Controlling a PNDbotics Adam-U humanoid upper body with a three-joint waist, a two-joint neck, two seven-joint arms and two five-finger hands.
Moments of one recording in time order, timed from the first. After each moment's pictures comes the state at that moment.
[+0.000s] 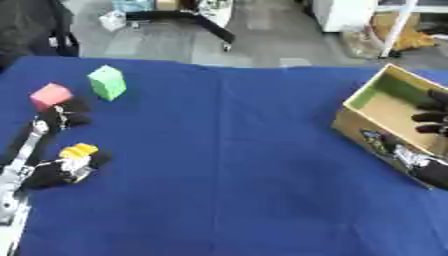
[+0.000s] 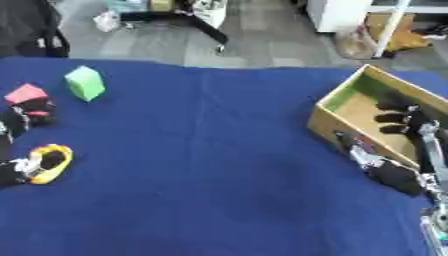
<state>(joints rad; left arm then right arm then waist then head) -0.10 0.29 0.15 -1.82 -0.30 -0.12 -0.23 -0.13 -0.34 0.01 -1.85 0.30 -0.07 -0.09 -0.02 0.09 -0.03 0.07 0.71</state>
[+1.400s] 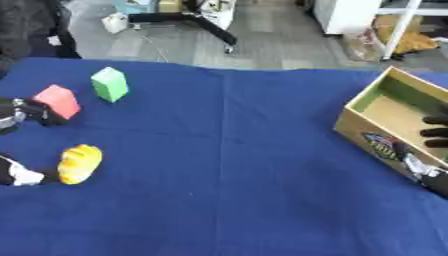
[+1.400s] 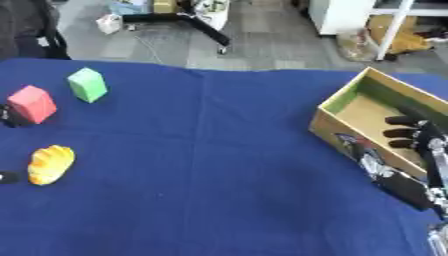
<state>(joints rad) -0.17 0.97 0.00 -1.70 -0.50 -0.23 -0.60 -0.10 -0.34 0.00 -1.84 0.28 -0.07 -0.11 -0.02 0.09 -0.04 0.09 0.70</state>
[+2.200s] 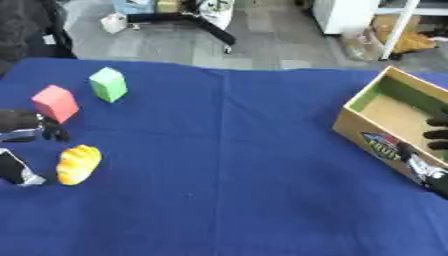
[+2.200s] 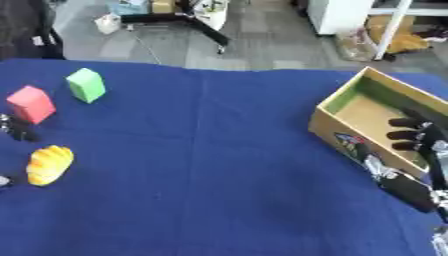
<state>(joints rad) -0.30 0.91 -0.12 -1.49 -0.74 -0.25 -0.66 -0.10 -0.34 0.00 -1.84 0.28 -0.06 -0.11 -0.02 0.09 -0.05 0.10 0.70</state>
